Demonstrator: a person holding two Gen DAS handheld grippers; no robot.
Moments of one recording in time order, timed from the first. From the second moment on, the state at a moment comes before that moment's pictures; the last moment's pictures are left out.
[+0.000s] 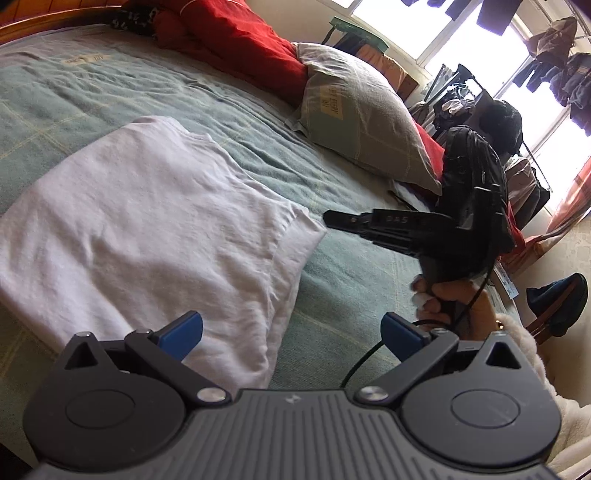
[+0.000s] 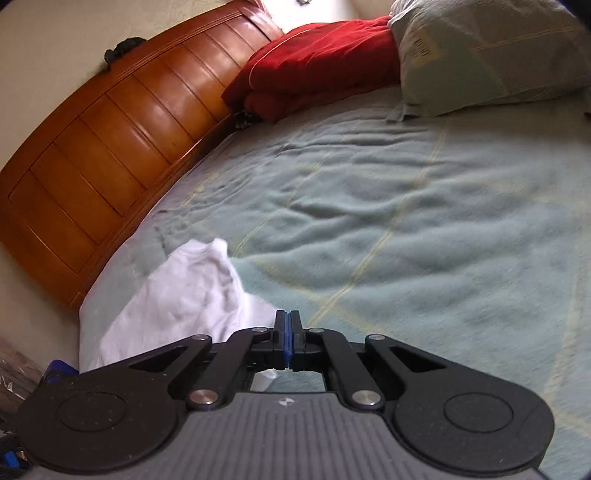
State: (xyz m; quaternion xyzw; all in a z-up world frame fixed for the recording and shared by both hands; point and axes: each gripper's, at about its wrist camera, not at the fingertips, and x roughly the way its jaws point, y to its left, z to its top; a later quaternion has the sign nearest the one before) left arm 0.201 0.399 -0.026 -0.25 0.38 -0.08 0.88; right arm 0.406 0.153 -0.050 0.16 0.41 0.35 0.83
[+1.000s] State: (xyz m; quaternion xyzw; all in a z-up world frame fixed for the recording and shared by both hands) left arm 0.192 0.389 -0.026 -0.24 0.38 -0.08 0.89; right arm 0.423 0.155 -0.046 0.18 0.41 0.38 0.81
